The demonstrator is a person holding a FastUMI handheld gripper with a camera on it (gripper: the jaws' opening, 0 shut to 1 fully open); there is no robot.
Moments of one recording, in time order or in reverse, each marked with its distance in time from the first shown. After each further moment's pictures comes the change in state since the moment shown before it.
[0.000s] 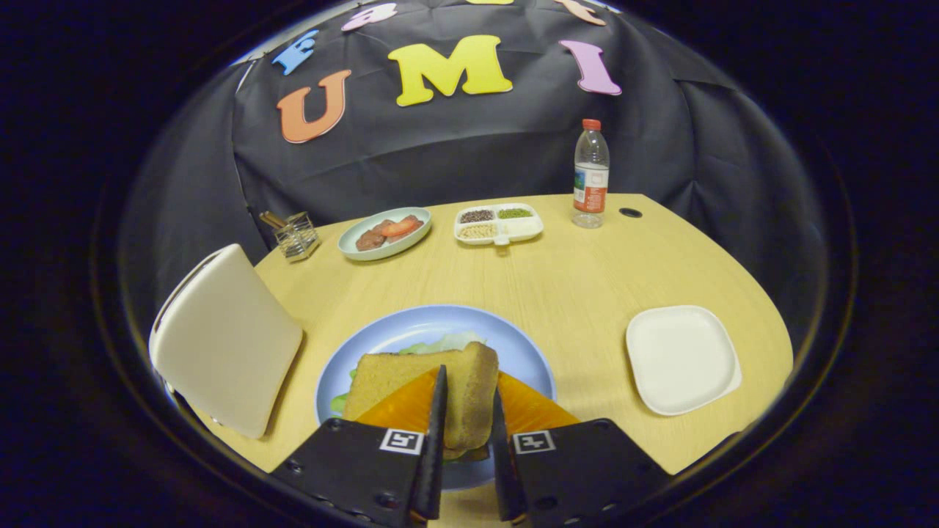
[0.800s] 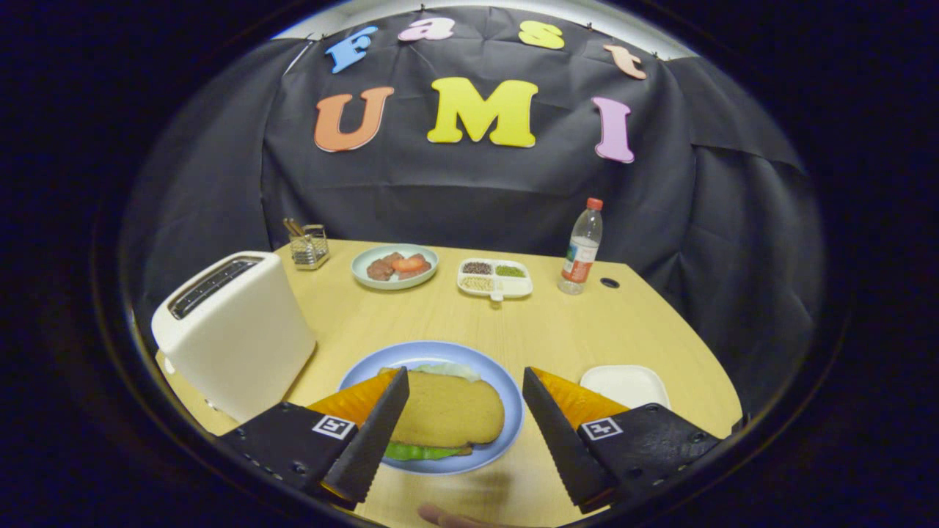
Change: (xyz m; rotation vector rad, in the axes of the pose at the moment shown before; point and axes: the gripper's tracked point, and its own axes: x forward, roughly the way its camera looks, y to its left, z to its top) arm -0.087 0.014 0.046 -0.156 -0.205 -0.074
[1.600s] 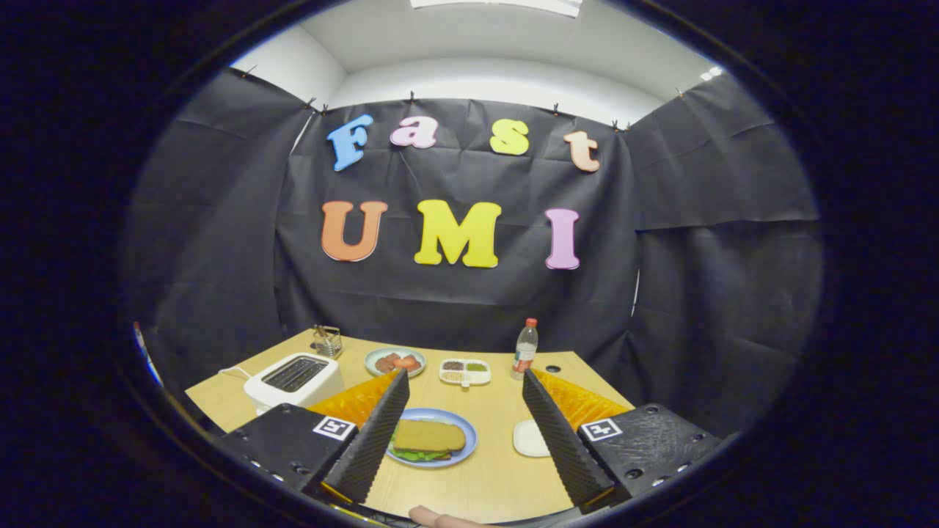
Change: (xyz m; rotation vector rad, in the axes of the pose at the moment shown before) arm -0.222 -0.029 0.092 0.030 -0.373 -0.075
